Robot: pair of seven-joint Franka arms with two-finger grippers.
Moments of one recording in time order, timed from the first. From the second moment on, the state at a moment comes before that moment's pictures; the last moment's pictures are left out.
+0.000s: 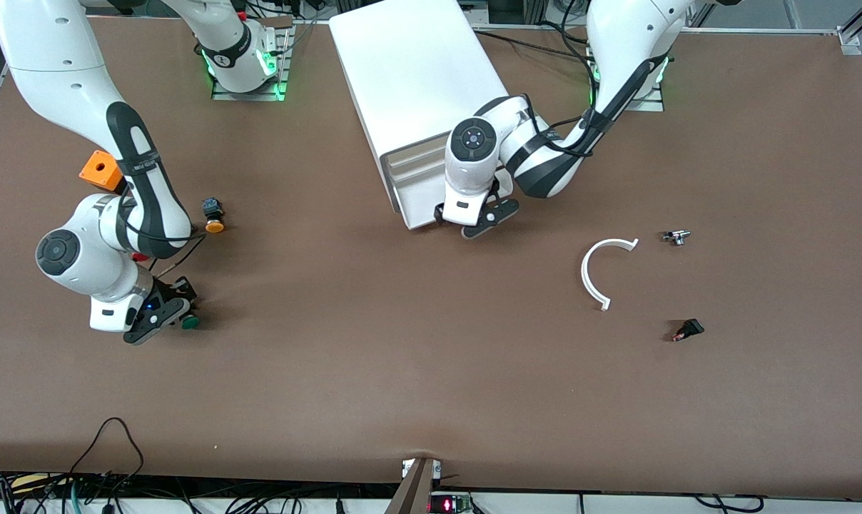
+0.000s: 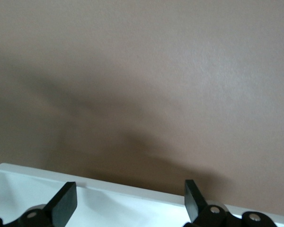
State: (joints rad) left arm -0.30 0.58 -0.53 -1.80 0.24 2.21 -1.49; right arm 0.04 0.64 -0.10 -1.78 0.11 2.50 -0.85
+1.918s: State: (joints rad) left arm -0.23 0.66 -0.63 -1.79 0.36 2.23 -1.51; right arm 0.04 -0.02 -0.02 -1.71 0.06 1.68 -0.31
